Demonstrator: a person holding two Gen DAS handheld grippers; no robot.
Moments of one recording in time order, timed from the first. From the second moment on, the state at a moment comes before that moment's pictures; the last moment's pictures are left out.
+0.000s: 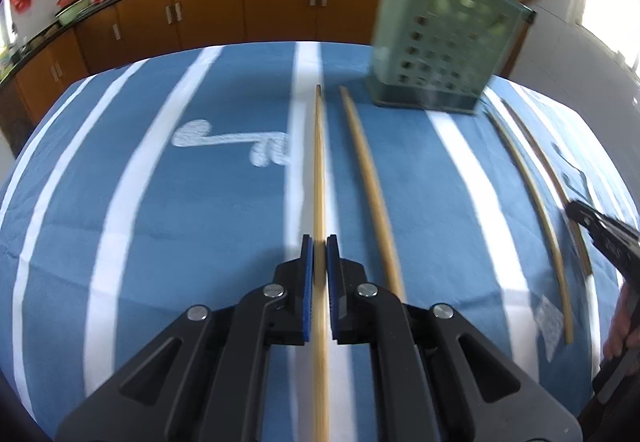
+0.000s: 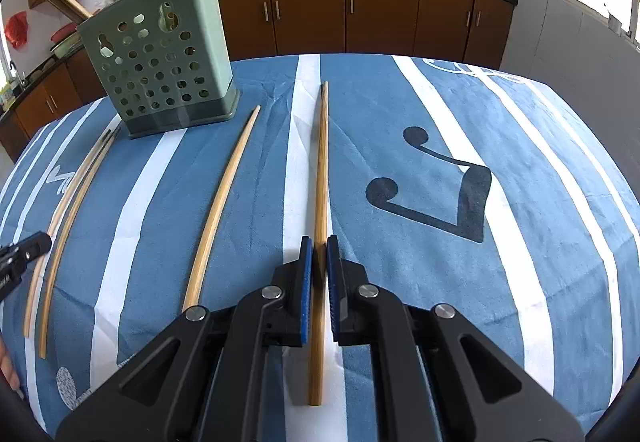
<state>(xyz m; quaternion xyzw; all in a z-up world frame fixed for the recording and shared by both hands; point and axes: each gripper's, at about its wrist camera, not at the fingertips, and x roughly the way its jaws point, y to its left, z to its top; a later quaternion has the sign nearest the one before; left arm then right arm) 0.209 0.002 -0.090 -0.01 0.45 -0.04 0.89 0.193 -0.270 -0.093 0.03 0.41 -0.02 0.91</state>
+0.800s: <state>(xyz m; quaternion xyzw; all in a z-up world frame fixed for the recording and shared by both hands) 0.237 0.032 -0.091 -0.05 0.43 -0.04 0.90 0.216 -0.272 -0.094 0.04 0.41 -0.03 0.91</state>
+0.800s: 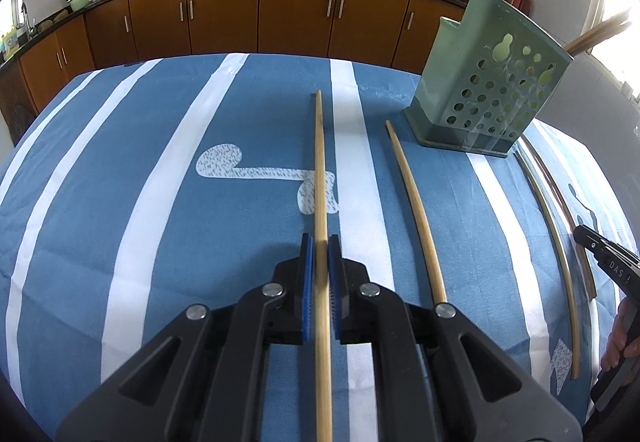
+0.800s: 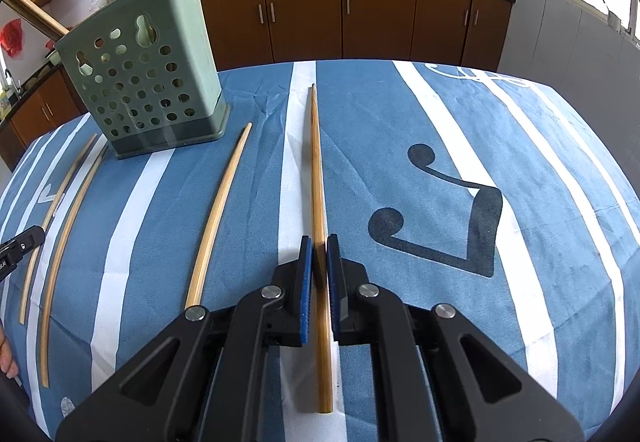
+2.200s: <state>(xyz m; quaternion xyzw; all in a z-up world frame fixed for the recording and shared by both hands) 0.218 0.031 -0.091 -0.04 0.43 -0.05 0.90 0.202 -0.270 -0.095 0.04 0.41 -0.02 0.91</state>
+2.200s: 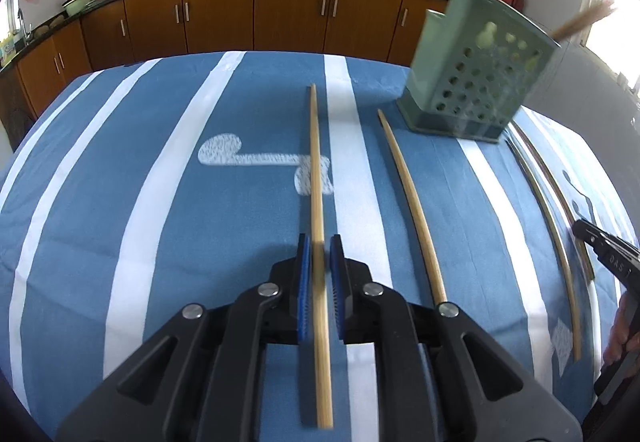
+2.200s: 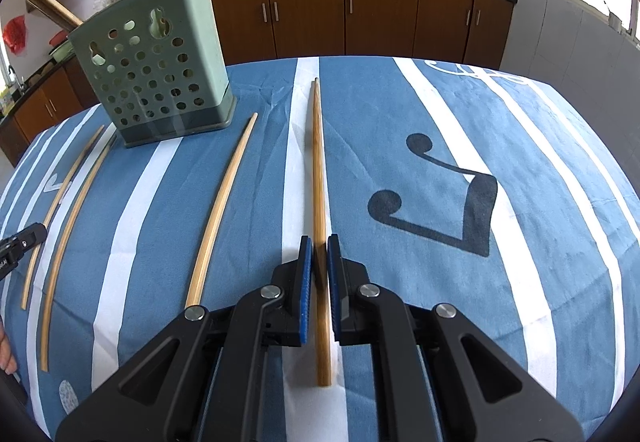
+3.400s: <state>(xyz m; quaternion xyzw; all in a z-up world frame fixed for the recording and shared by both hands) 0.180 0.053 0.050 -0.06 0.28 -0.04 0.96 0.157 -0.305 0.016 0.08 0.25 -0.02 0.96</state>
